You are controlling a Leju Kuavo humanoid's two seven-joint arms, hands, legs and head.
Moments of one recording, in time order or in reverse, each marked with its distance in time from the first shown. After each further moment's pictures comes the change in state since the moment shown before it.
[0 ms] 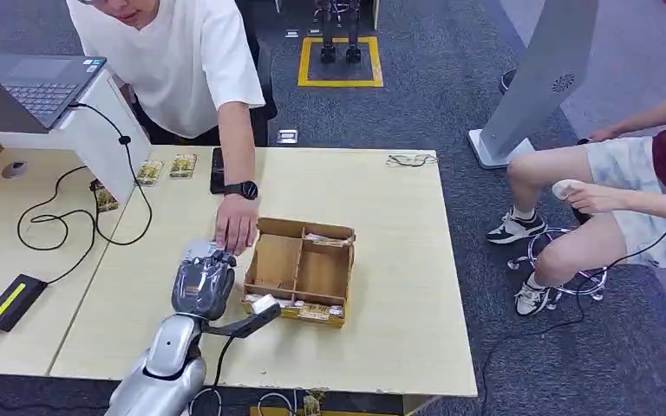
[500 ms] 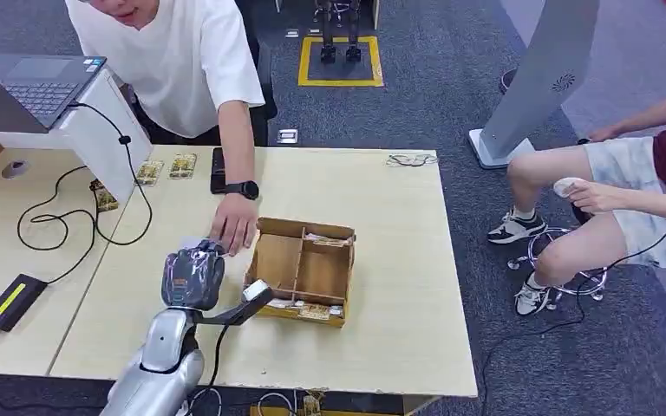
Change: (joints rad) left arm -0.010 -0.006 0.021 -0.018 0.008 0.045 0.000; right arm -0.001 0.000 0.002 0.008 0.000 -0.003 0.000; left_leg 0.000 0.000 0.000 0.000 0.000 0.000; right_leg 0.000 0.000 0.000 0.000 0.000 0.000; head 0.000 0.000
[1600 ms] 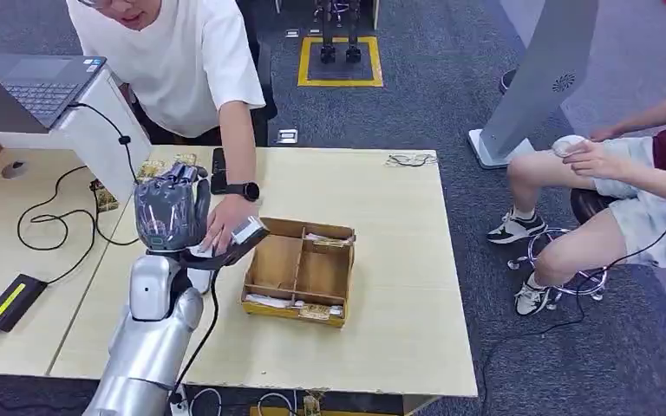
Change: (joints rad) left arm -0.139 -0.127 0.191 -0.195 -0.069 0.104 -0.135; right arm -0.013 0.000 0.006 0.013 0.000 -0.013 -0.008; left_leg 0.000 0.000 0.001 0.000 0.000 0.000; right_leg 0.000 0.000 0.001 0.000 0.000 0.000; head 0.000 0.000
